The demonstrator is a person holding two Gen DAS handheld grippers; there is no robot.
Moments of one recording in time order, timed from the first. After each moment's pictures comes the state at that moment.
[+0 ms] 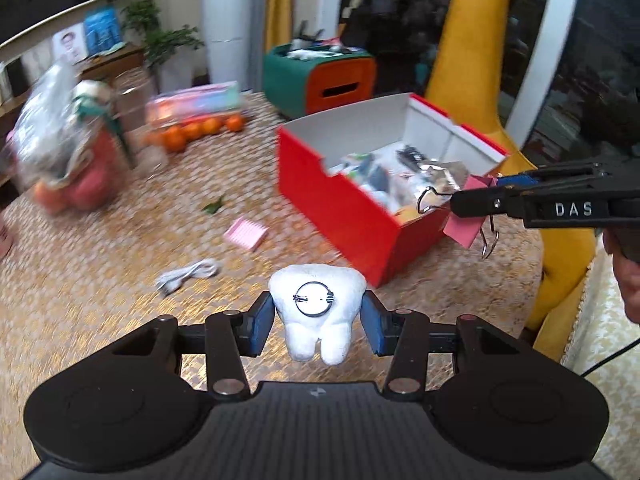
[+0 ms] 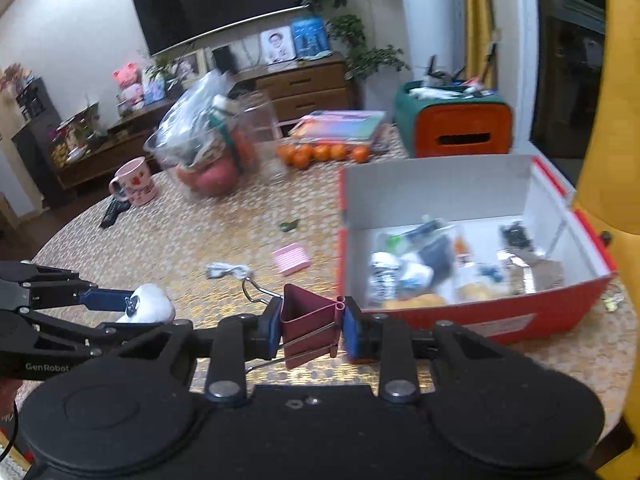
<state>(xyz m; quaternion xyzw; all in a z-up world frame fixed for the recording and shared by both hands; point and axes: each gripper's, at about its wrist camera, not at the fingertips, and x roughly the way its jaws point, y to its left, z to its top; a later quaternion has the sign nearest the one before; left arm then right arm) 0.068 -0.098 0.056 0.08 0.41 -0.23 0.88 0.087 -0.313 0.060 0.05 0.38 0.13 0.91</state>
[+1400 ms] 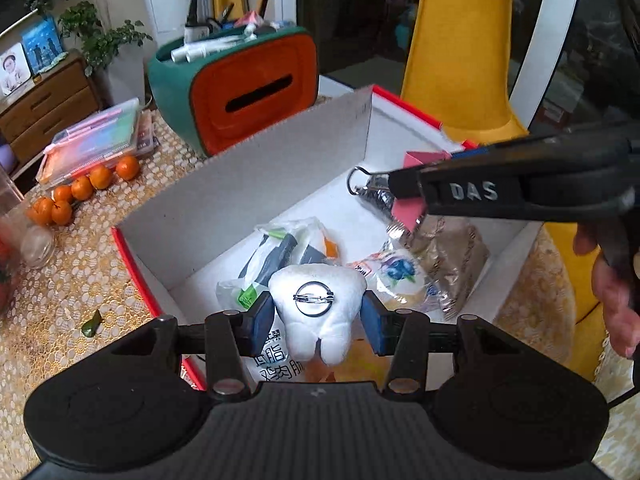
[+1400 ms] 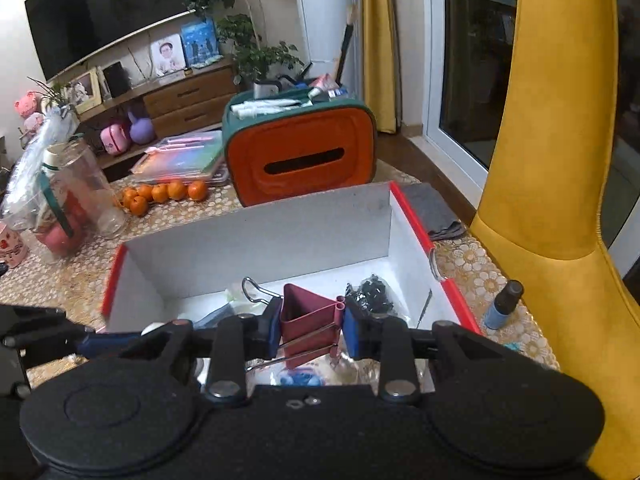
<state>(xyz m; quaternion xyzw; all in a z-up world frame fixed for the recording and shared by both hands) 0.214 -0.280 0.004 0.13 0.45 -0.24 0.85 0.226 -0.430 0.022 0.06 0.40 0.01 0.91</state>
